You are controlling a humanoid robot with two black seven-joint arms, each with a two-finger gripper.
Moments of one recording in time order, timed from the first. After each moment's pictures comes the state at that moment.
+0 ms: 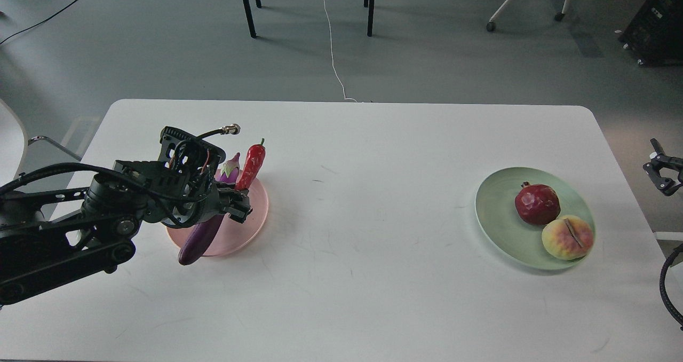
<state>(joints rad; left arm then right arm) -0.87 0.75 -0.25 -1.68 1.58 -0.49 0.49 0.40 -0.77 0.74 0.74 0.41 0.49 0.33</state>
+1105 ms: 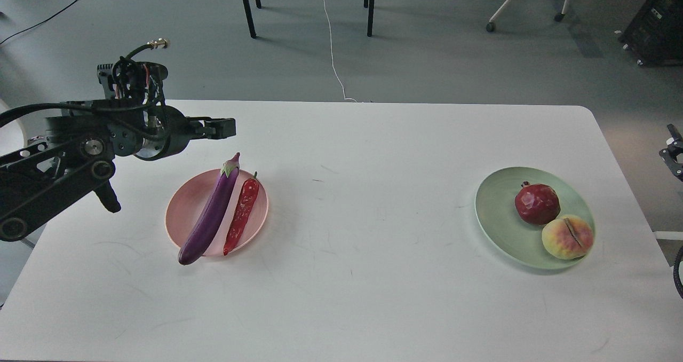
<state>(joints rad) -0.81 0.63 -0.73 -1.37 1.37 -0.49 0.49 0.48 -0.80 0.73 0.70 0.40 0.49 0.33</state>
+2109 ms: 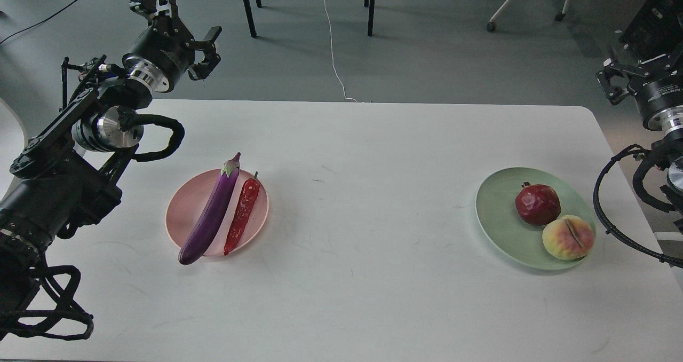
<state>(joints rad) -0.84 0.29 -1.00 -0.74 0.22 -0.21 -0.16 0.76 -0.55 0.73 0.57 0.40 0.49 0.32</state>
